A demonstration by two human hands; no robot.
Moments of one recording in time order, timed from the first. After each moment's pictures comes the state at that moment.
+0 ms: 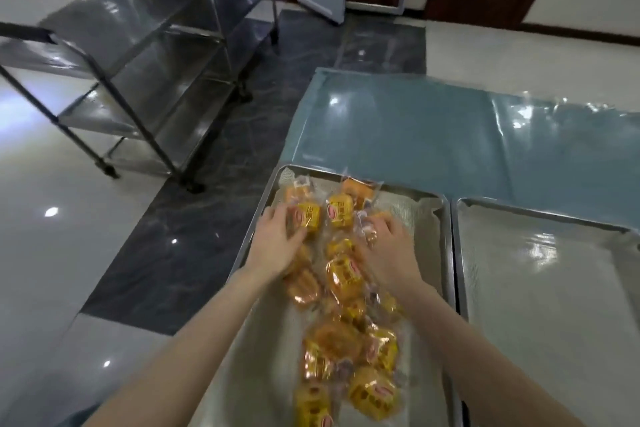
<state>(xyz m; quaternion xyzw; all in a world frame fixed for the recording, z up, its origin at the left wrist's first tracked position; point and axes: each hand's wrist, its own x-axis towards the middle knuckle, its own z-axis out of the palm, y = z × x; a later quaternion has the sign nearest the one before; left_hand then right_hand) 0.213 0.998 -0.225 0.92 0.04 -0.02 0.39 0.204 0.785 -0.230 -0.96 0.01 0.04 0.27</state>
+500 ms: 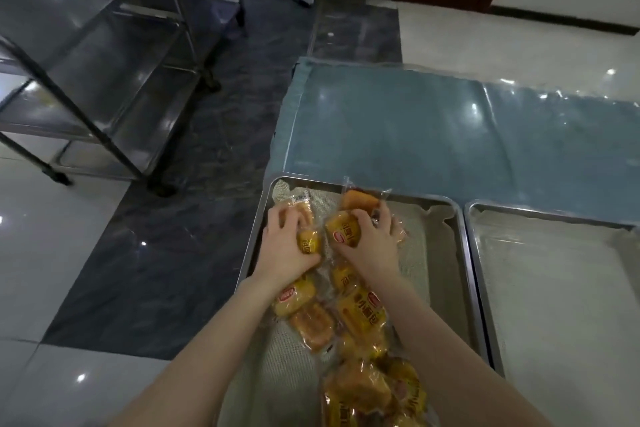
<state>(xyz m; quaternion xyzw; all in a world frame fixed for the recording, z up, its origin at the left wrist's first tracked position) 0.275 1.008 -0.266 0.92 -0.03 -0.08 0.39 0.269 0.834 -0.262 -0.96 0.13 0.10 0.24</state>
